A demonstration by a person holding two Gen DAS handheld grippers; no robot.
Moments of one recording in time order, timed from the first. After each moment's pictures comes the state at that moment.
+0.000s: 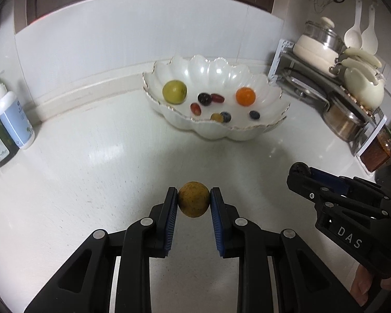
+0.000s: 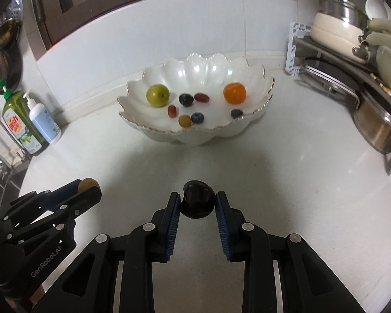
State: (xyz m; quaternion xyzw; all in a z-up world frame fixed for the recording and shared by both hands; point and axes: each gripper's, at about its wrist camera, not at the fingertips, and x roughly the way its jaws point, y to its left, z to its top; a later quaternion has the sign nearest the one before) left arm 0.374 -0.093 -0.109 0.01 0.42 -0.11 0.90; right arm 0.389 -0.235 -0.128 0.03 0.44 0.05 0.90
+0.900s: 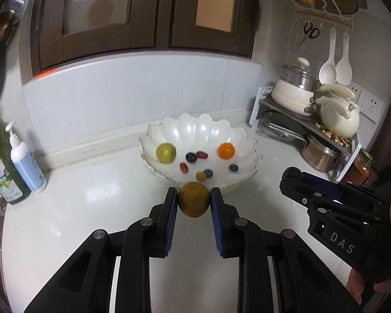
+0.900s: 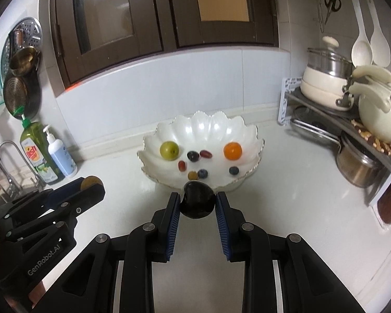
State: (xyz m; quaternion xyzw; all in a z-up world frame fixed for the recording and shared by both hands) left arm 0.354 -0.092 -0.024 0.01 0.32 -0.13 0.94; right arm 0.366 -0.228 -0.048 0.02 0.34 0.04 0.94
